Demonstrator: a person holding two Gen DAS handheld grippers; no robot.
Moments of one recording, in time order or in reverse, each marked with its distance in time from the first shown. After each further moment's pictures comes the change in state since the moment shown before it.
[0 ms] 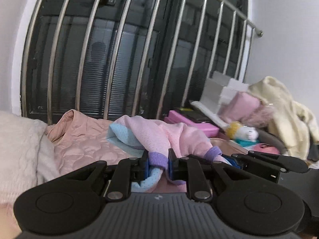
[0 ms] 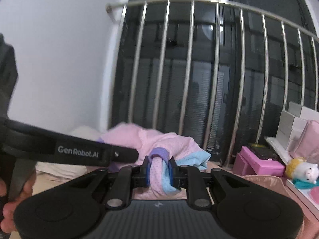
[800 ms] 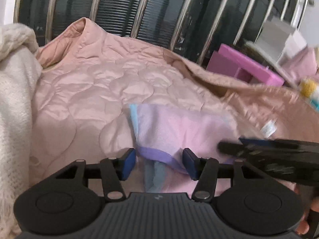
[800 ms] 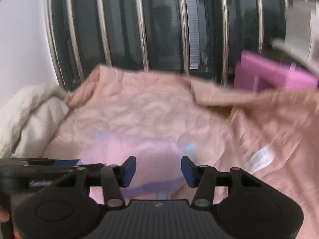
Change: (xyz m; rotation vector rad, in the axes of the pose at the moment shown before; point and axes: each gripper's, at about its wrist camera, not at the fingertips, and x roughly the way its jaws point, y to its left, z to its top) left arm 0.182 0.096 -0.094 -0.103 0.337 0.105; right arm 0.212 -0.080 -0.098 0.264 0.489 -0.044
